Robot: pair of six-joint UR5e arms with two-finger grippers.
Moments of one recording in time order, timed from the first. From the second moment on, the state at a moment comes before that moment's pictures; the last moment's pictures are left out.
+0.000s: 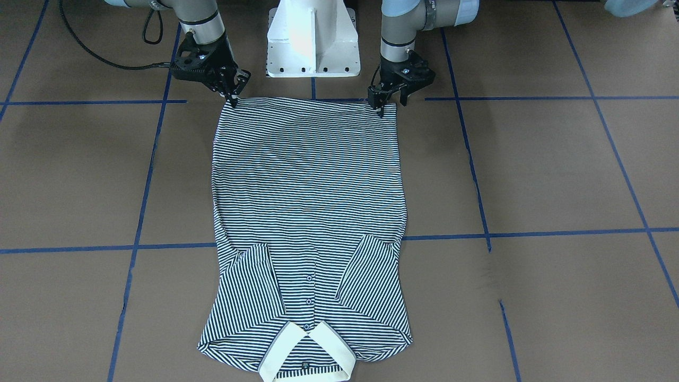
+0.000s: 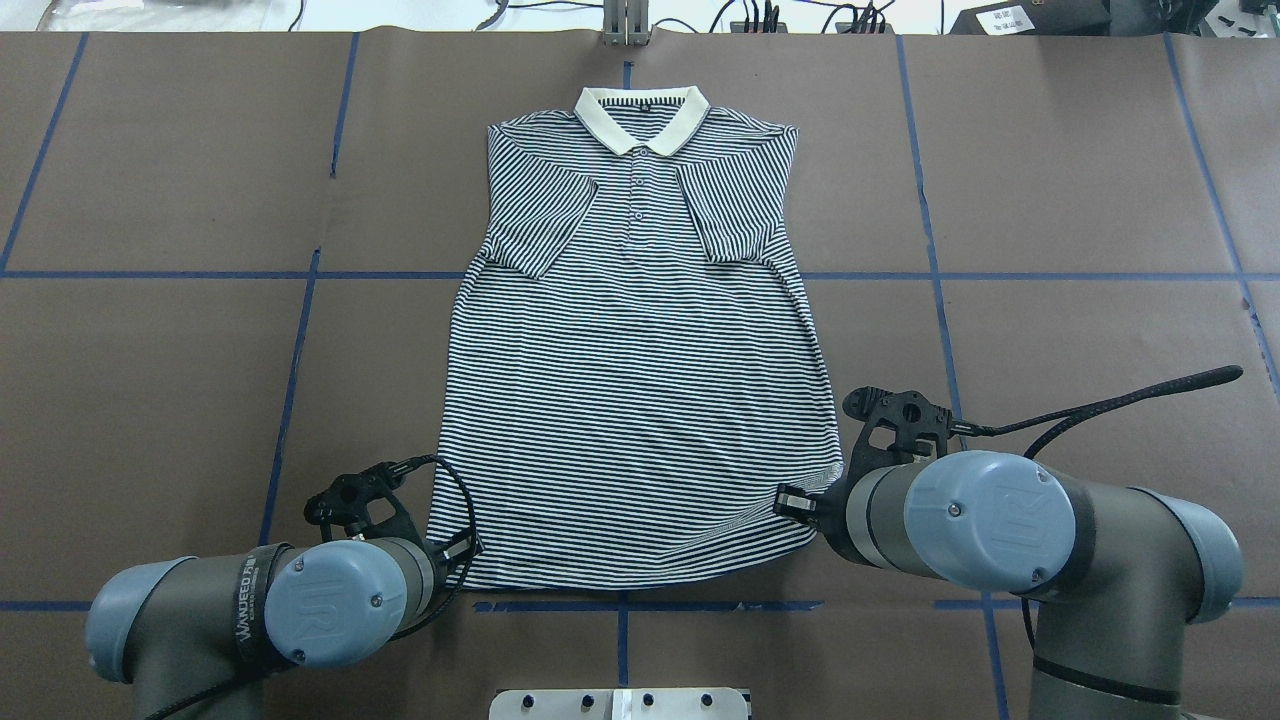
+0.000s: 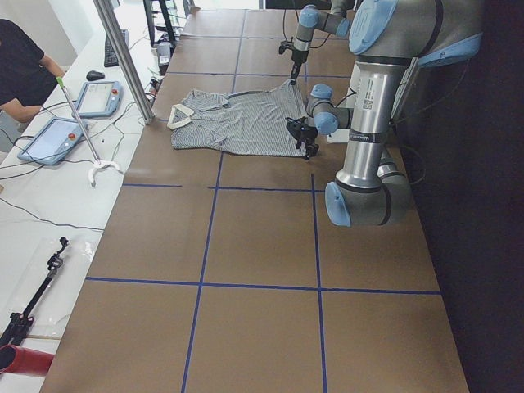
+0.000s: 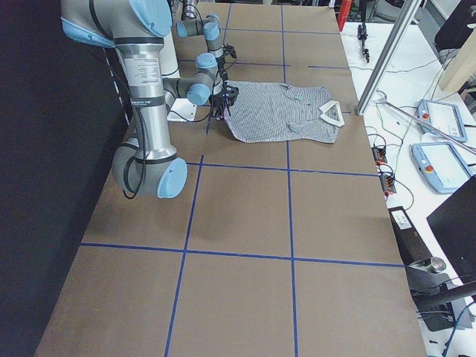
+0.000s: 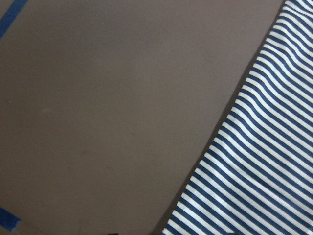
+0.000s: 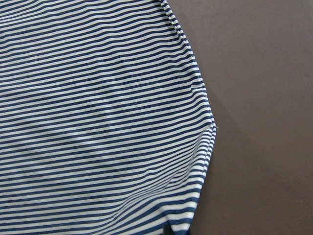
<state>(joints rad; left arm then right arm) -0.17 -1.87 -1.99 -1.60 -1.52 -1.95 0.29 -1.35 2.15 -1.52 1.64 1.66</state>
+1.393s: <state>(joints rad) -0.14 -1.86 -2.26 -1.48 -1.53 -1.93 0.29 -1.42 2.29 -1.51 1.74 1.66</state>
